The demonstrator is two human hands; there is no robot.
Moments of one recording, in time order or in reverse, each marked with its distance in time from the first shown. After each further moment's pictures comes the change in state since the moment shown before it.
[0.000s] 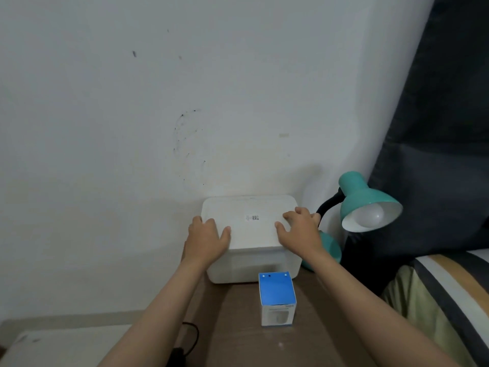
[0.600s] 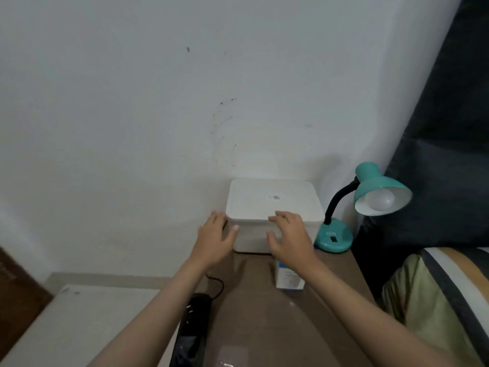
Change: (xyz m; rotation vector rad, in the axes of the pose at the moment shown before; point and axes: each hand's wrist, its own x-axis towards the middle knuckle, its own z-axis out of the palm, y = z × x) left_hand -0.087 -0.041 -0.030 -0.189 -0.078 0.056; right_hand -0.108 -0.055 0.001 0.124 0.030 -0.392
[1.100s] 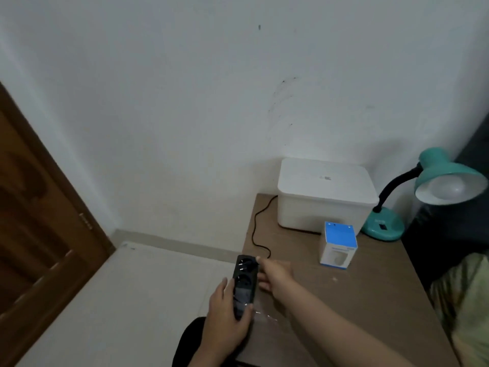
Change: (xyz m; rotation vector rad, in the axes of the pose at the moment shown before) left_hand -0.223 -0.084 0.034 -0.067 0.063 -0.246; right_hand -0.092 -0.095 0.133 0.948 -0.370 1.167
